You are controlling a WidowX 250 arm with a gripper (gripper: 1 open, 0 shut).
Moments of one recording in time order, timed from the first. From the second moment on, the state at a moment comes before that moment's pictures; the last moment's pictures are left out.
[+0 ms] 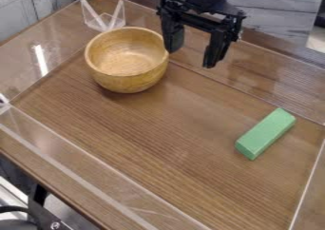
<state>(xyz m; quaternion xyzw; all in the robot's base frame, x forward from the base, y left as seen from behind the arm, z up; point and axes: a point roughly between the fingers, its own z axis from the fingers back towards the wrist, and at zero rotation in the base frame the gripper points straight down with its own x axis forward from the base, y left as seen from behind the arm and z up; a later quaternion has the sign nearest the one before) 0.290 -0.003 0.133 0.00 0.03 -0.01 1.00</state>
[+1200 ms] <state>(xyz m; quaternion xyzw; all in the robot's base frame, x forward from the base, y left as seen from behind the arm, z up) 0.289 -0.127 0.035 0.00 0.04 -0.16 0.99</state>
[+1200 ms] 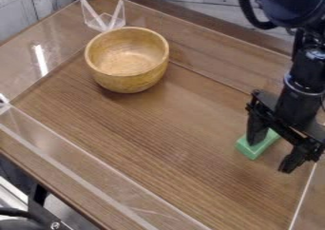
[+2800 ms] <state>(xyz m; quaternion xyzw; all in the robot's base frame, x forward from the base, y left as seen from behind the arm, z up) 0.308 -0.094 0.012 -0.02 0.05 -0.11 0.99</state>
